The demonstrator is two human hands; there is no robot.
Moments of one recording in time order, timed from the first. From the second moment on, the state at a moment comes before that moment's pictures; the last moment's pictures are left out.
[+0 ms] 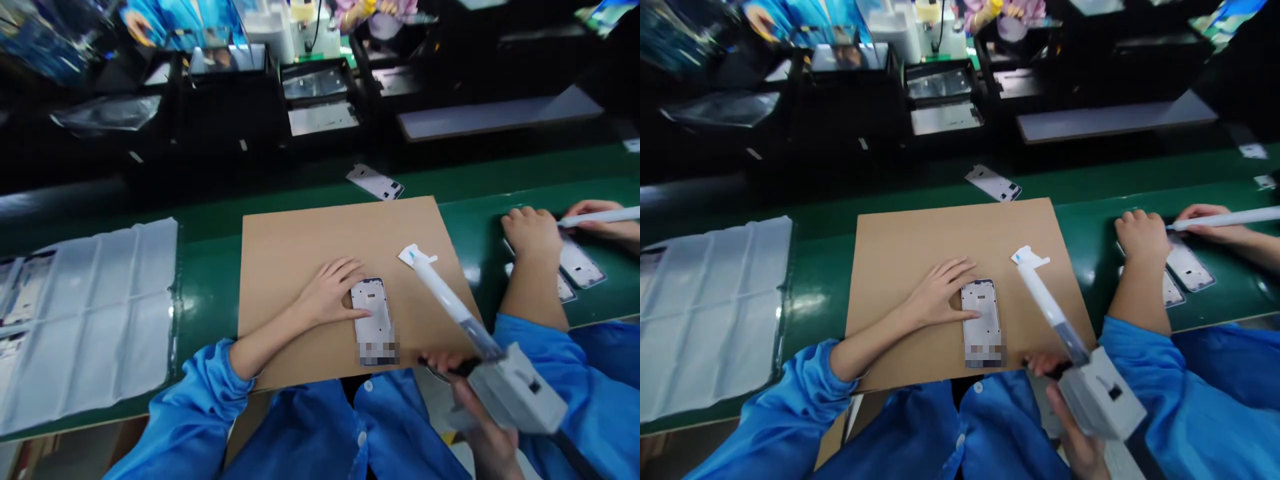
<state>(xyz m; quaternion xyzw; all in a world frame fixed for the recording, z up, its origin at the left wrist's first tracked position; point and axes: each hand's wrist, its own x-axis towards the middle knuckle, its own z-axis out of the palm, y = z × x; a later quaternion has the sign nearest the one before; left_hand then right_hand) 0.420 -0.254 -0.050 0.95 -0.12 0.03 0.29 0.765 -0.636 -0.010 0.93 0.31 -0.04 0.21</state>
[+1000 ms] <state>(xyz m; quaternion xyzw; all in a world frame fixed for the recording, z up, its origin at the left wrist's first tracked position) 0.419 -0.257 -0.044 0.96 -0.12 0.02 0.27 0.787 -0.643 -0.020 0.89 0.26 -0.03 0.36</state>
